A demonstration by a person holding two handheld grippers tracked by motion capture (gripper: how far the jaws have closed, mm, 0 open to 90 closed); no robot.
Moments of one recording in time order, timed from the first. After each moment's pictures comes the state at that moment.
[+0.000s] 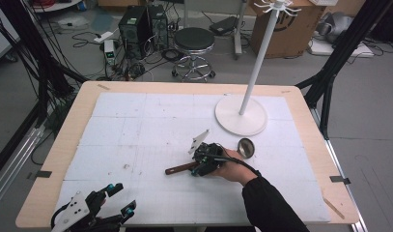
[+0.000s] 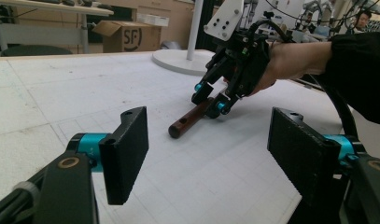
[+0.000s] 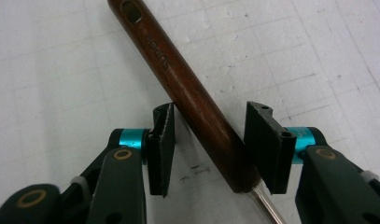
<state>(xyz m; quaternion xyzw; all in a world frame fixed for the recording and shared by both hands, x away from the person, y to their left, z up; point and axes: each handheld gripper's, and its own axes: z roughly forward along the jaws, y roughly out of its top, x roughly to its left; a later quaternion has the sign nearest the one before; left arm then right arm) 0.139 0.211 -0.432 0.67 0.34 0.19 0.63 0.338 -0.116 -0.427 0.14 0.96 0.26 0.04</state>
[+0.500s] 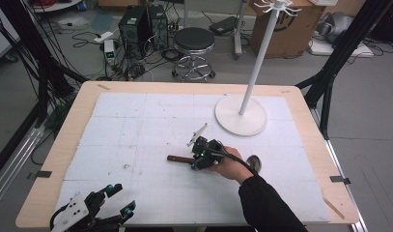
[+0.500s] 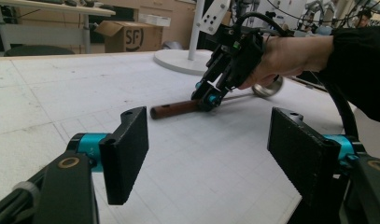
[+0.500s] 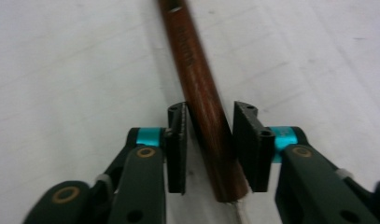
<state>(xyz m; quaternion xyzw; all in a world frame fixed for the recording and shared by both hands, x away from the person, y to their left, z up) 0.137 0.213 -0.432 0.67 0.34 0.20 0.63 0.350 -0.111 -0.420 0.21 0.95 0.23 0.04</state>
